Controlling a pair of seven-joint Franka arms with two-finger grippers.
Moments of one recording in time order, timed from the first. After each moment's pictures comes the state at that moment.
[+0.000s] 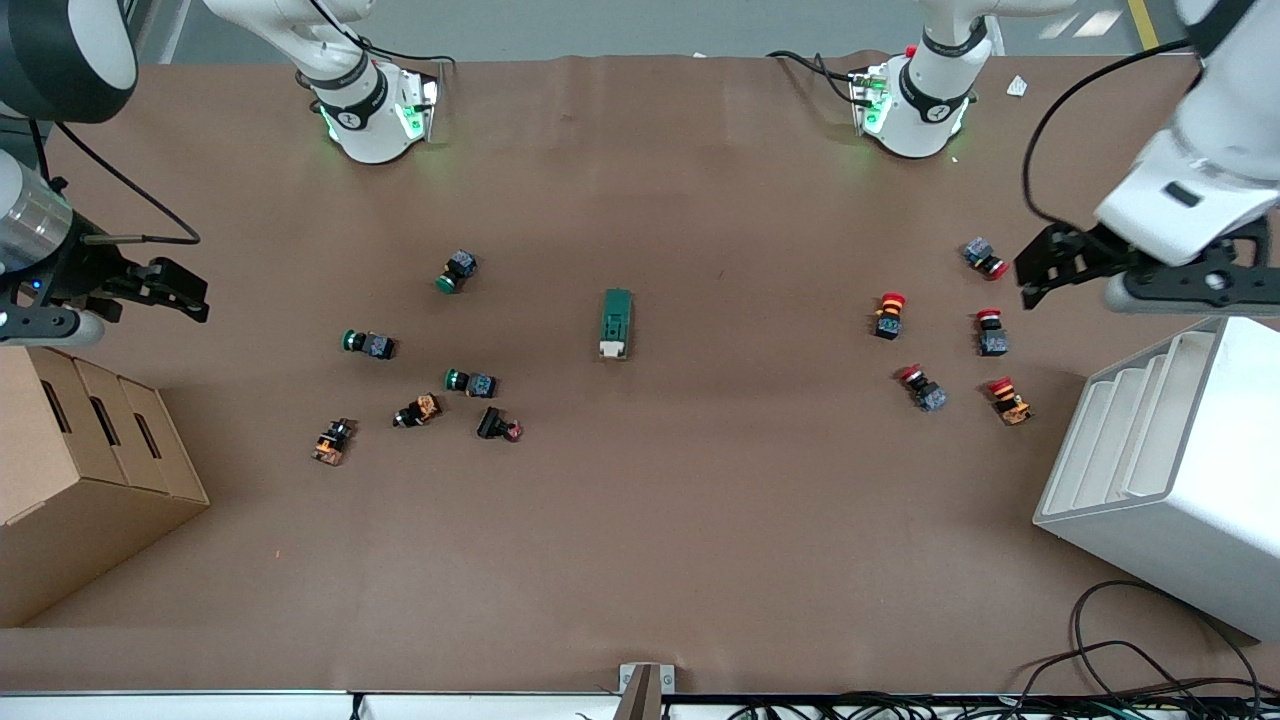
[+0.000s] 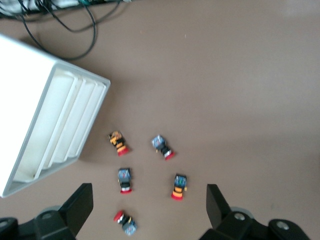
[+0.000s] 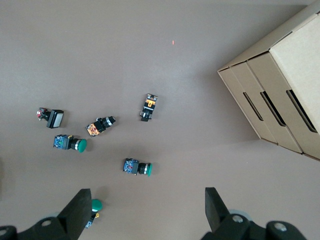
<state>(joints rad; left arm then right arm) -0.08 0.07 -0.10 -1.46 0.06 1.60 -0.06 0.00 0.02 0.04 -1.65 -0.05 1.68 0.03</state>
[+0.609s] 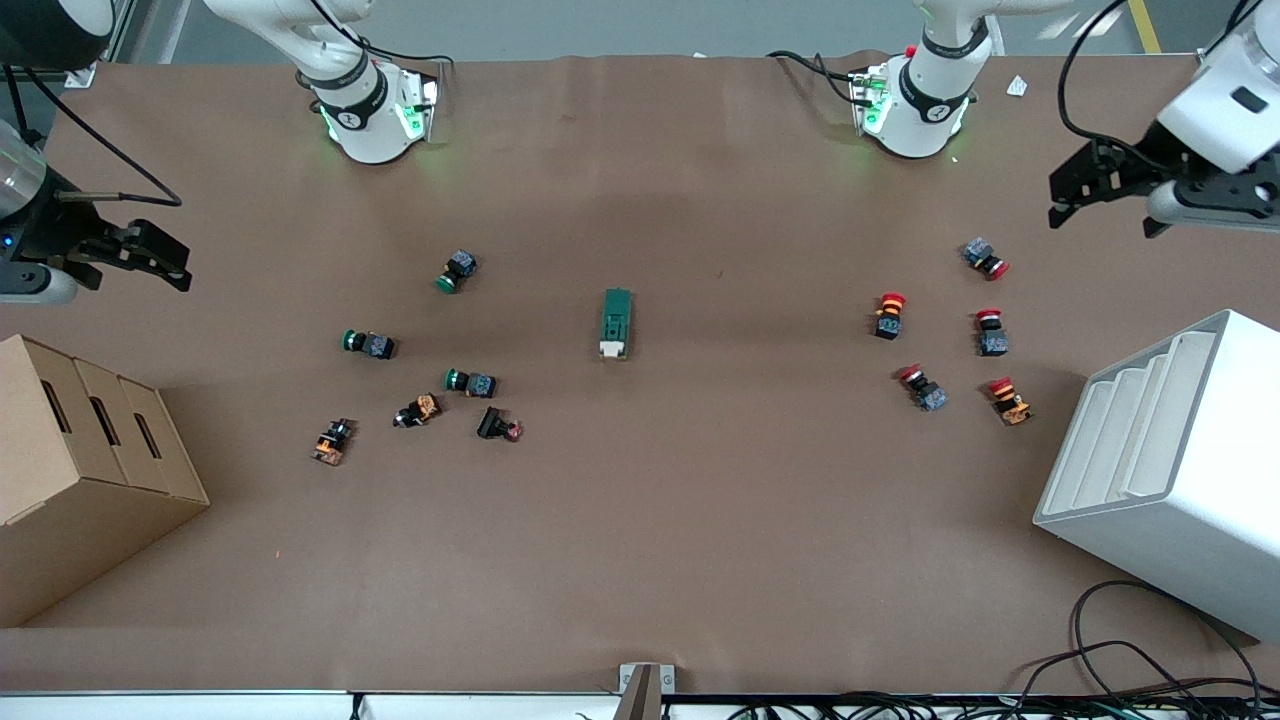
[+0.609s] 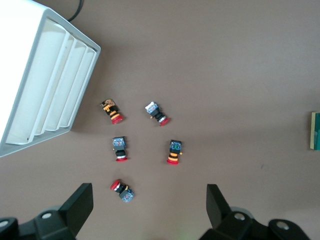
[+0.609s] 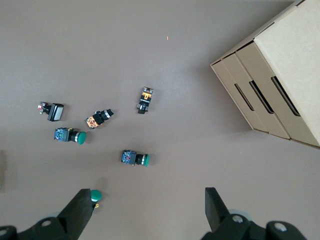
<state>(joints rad) -0.03 -0.13 -0.11 -1.66 -0.02 1.56 0.00 -0.01 -0.05 0.04 -1.67 -0.06 1.64 0.03</state>
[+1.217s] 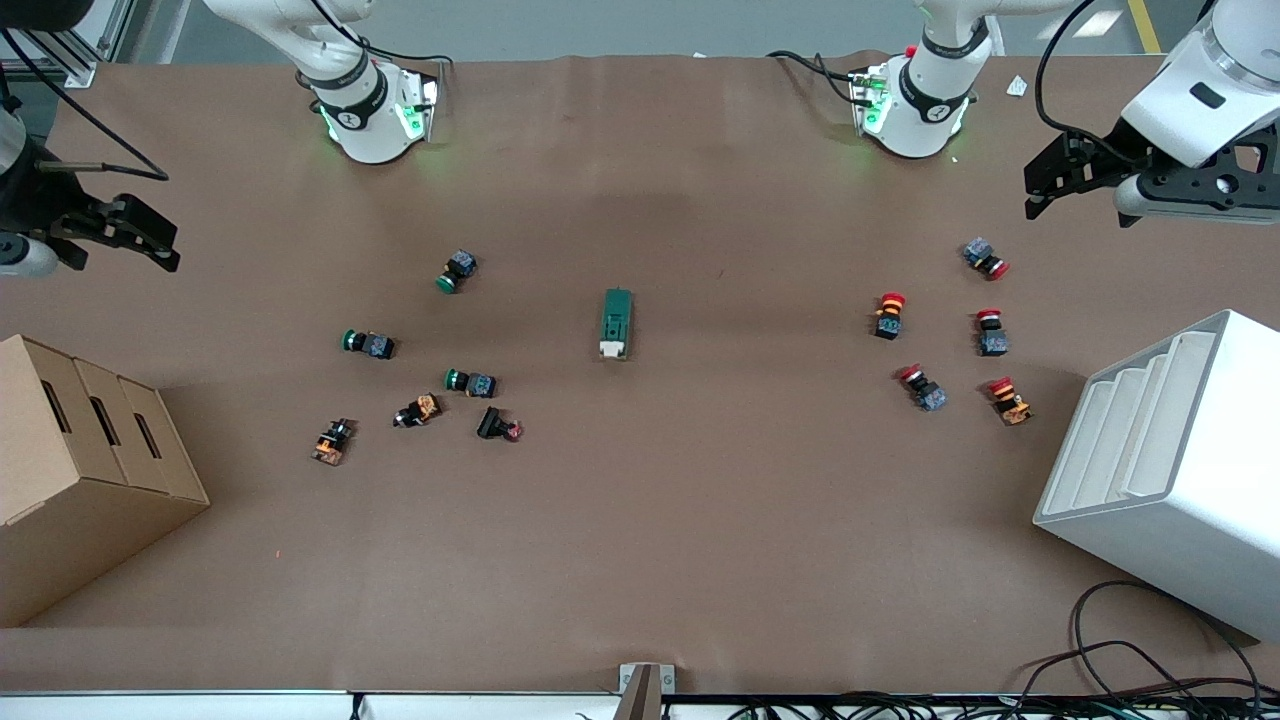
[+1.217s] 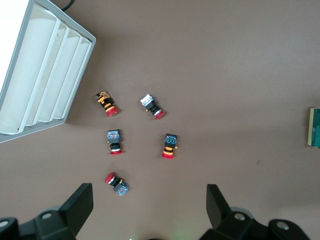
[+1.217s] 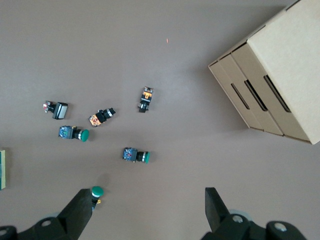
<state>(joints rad) -0.03 -0.14 -0.13 -1.68 -0.02 1.55 -0.04 -0.01 -0.08 0.04 -1.63 -0.06 1.60 0.03</state>
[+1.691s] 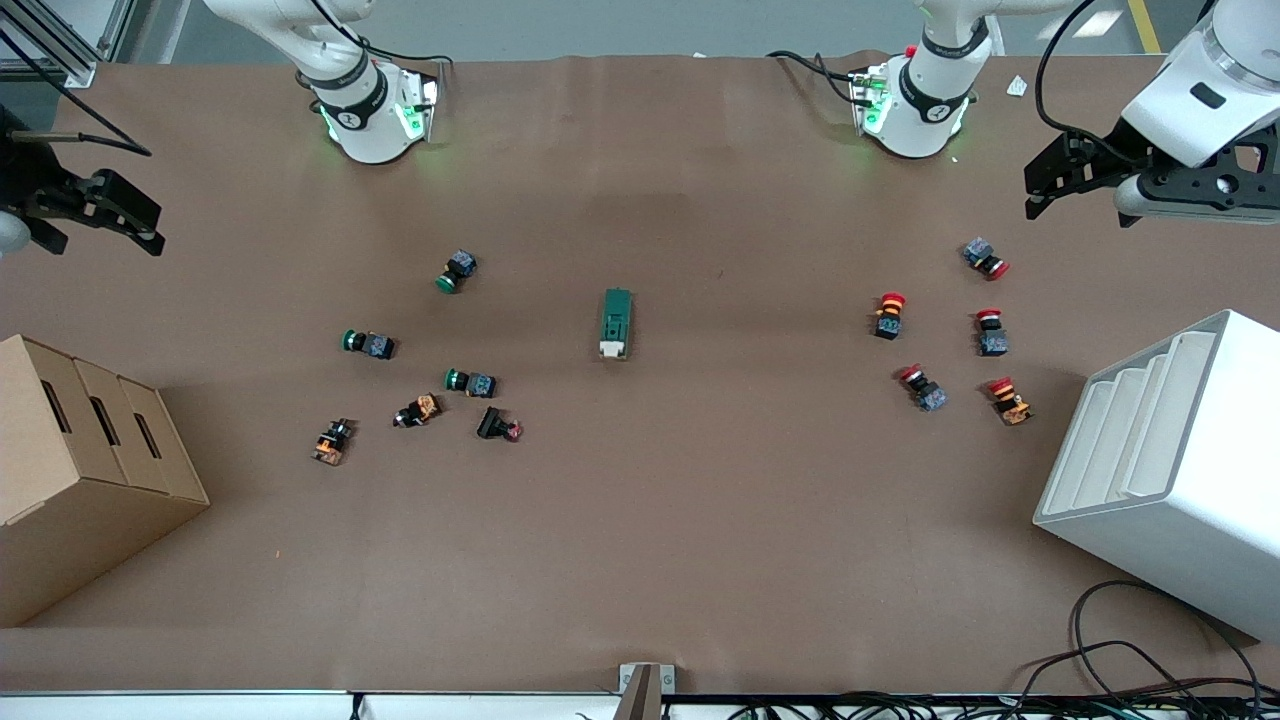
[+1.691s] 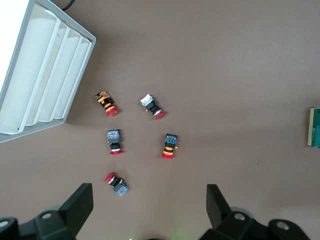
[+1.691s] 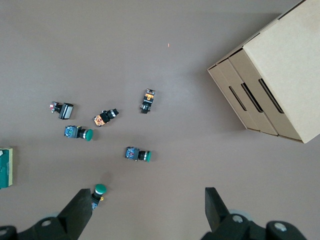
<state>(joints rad) -0.03 -0.14 -0.13 -1.68 -0.02 1.55 -0.05 -0.01 -0.07 0.05 -1.58 -0.06 1.55 0.03</state>
